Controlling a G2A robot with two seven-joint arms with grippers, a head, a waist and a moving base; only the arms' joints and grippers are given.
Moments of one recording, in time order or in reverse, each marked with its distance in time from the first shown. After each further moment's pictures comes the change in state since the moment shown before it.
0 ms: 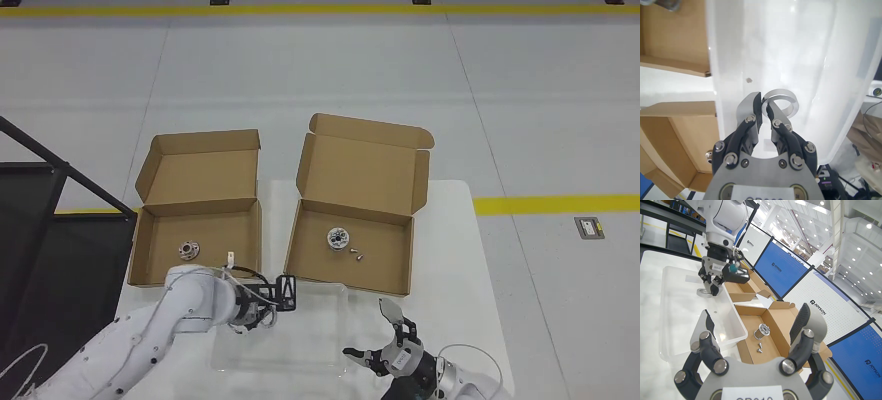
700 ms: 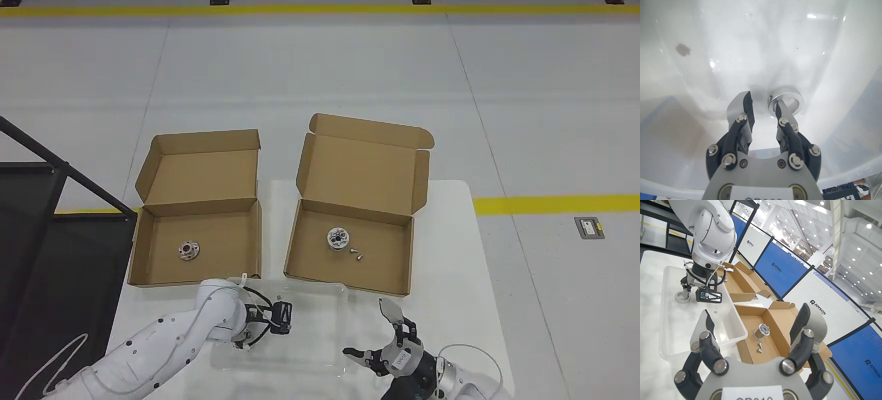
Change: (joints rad) left arm -0.107 -0.109 0.306 0.227 0.116 -0.004 -0.193; right arm 0.000 0.000 0.000 0.000 0.000 0.000 0.000
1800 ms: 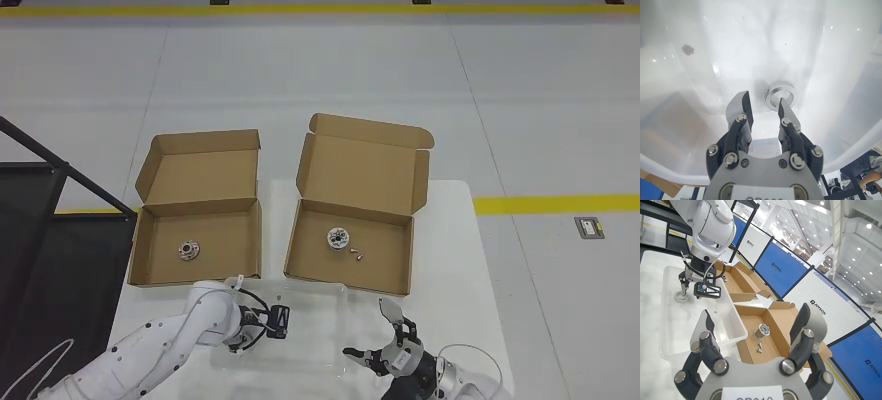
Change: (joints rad) left arm 0.013 0.056 -0.022 -0.082 -0.012 -0.032 0.009; right arm 0.000 0.000 0.000 0.000 0.000 0.000 0.000
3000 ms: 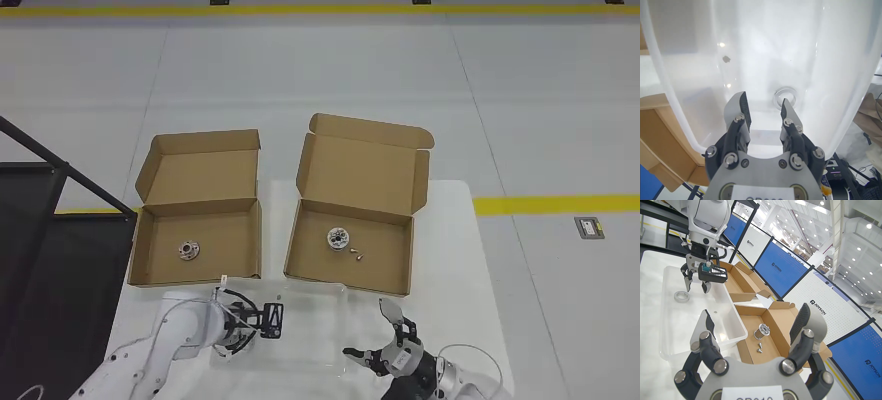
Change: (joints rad) left arm 0.349 -0.021 -0.482 -0.153 0.255 -0.160 0.160; right arm 0.000 0.000 0.000 0.000 0.000 0.000 0.000
